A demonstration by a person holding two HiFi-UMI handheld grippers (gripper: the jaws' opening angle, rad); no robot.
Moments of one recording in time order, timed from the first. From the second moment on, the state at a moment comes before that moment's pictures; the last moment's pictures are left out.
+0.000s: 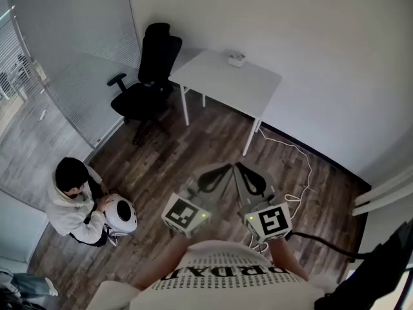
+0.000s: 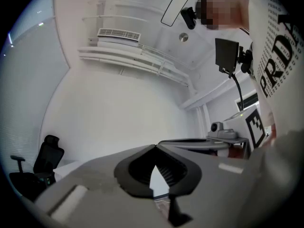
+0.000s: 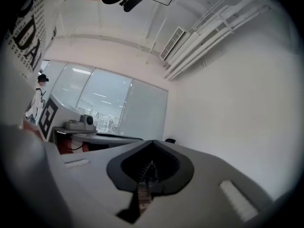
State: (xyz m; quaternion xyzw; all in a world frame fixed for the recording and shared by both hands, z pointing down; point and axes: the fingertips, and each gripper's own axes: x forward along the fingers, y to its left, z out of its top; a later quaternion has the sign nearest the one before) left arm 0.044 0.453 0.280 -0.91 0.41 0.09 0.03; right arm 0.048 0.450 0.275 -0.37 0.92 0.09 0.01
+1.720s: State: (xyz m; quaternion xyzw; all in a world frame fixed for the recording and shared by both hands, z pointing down) left arm 0.005 0.468 0.301 -0.91 0.41 0.02 0.07; right arm 0.014 0.469 0.300 -0.43 0.90 0.09 -0.04
